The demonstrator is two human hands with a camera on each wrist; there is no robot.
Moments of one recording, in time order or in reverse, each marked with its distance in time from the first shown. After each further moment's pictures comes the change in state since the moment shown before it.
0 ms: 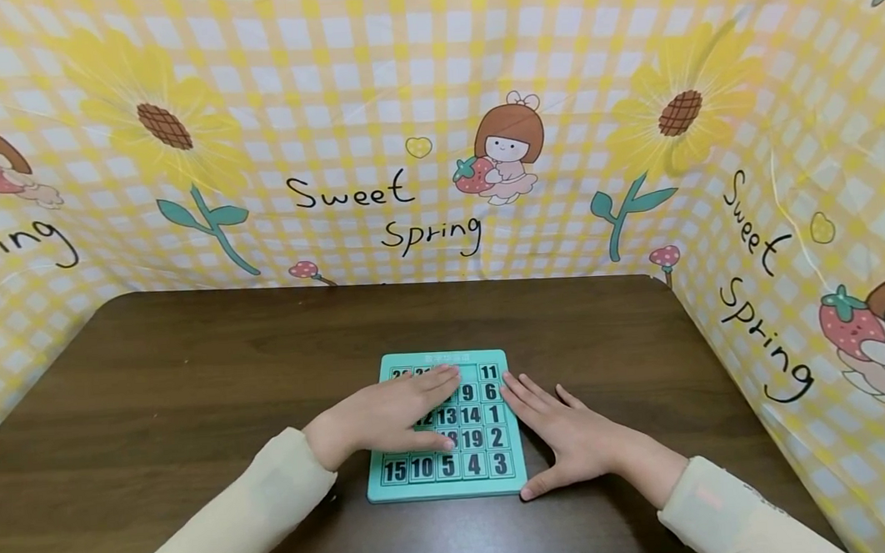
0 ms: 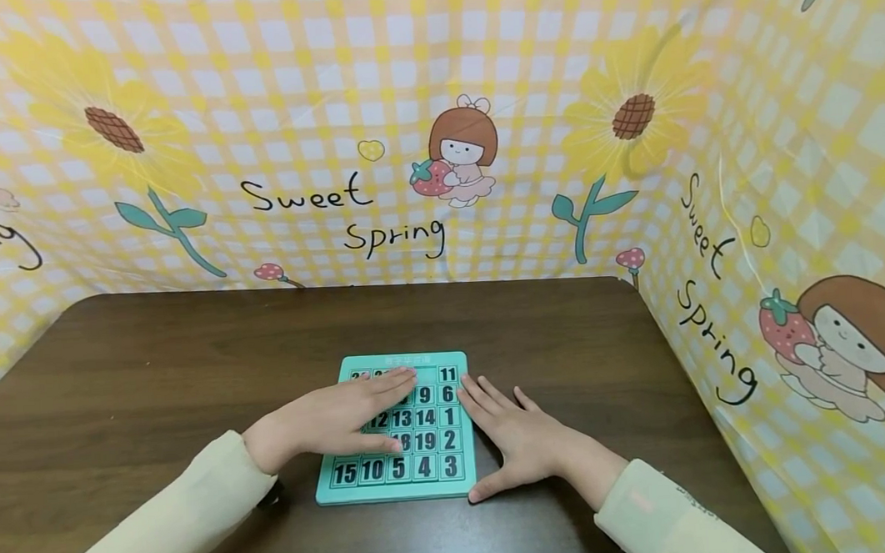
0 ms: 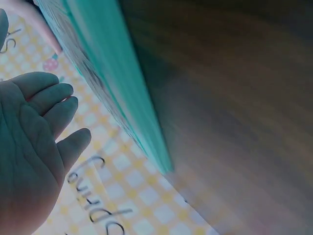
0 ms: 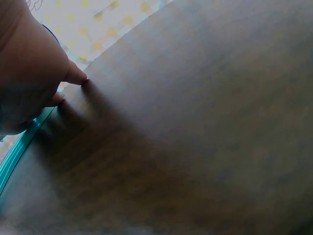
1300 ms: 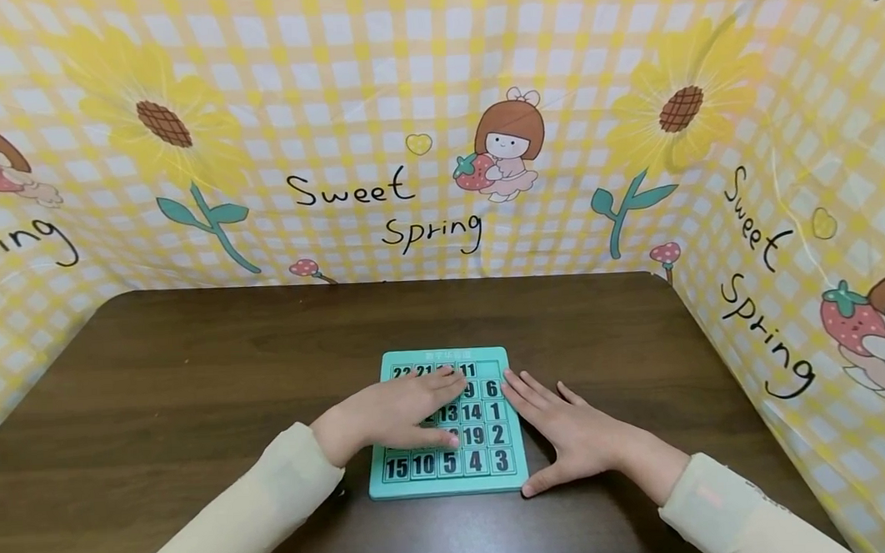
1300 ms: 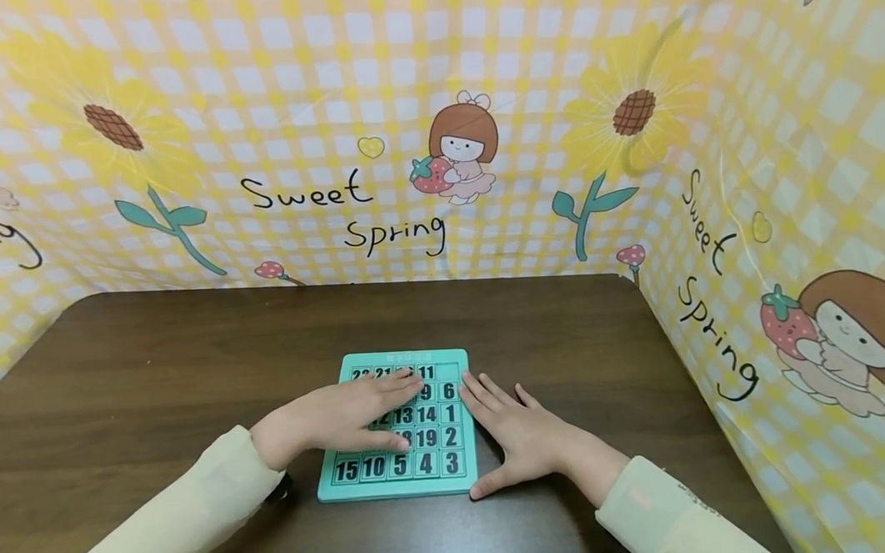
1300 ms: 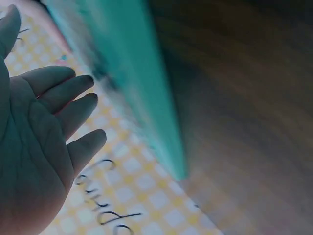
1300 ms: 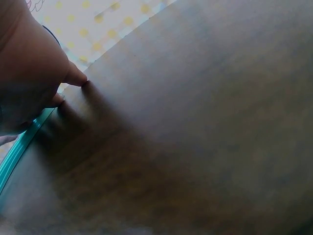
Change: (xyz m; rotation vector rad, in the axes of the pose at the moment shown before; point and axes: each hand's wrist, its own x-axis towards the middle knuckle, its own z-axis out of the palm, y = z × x) left_hand 0.009 0.009 -0.002 0.010 -0.073 -0.030; right_hand -0.001 -0.001 -0.002 -0.001 -0.003 0.000
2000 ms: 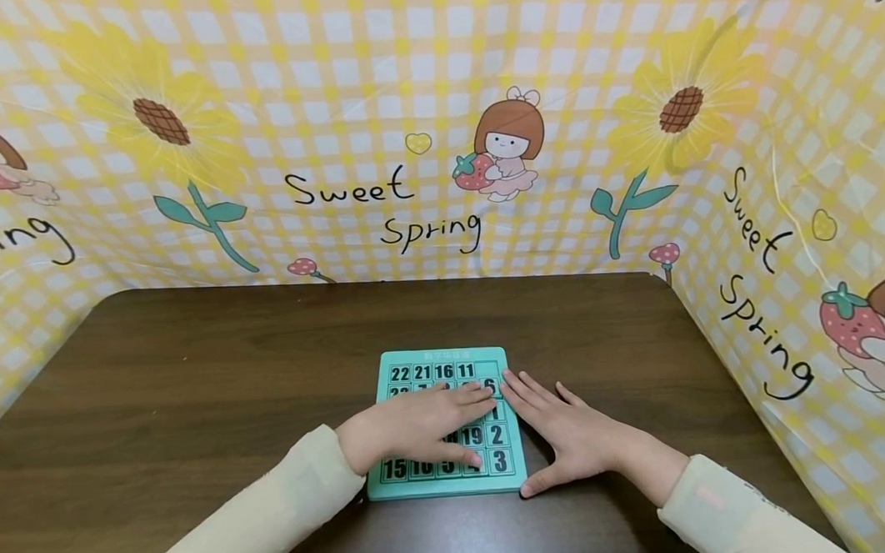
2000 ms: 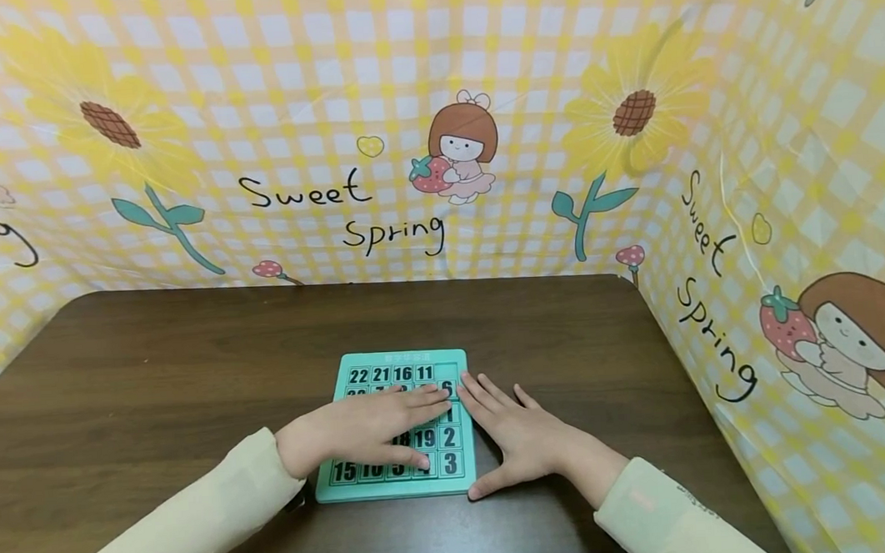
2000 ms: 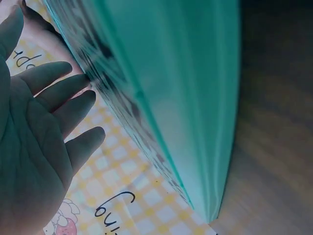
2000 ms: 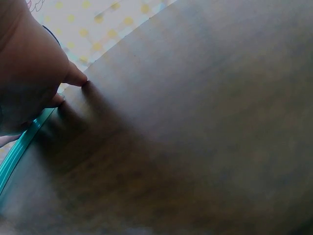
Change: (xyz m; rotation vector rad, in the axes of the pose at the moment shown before) left_hand 0.015 0.020 0.006 0.056 -0.025 0.121; right_hand 0.000 0.000 0.000 0.002 -0.006 -0.005
